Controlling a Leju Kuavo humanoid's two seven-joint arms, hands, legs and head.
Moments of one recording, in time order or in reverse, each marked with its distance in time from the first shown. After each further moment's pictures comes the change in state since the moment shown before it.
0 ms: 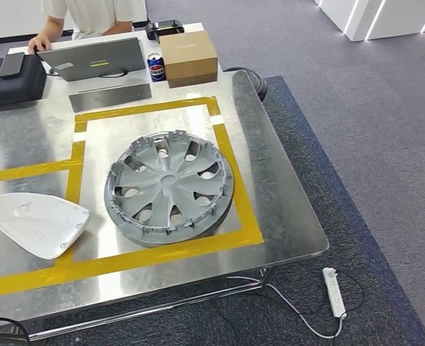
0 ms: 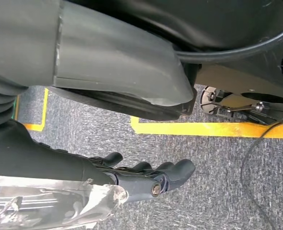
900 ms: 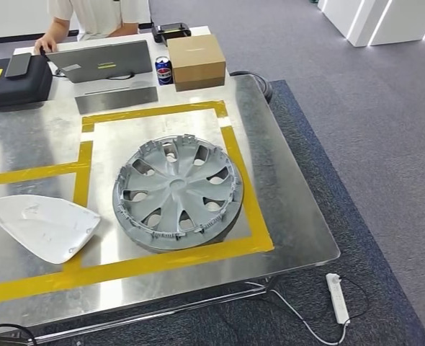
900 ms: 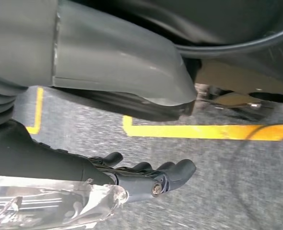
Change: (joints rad) left arm -0.041 -0.079 0.084 -0.051 0.023 -0.056 0.000; right arm -0.002 0.000 0.000 0.001 -0.014 -0.003 -0.009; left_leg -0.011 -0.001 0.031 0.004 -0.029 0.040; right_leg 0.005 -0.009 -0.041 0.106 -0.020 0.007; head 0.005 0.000
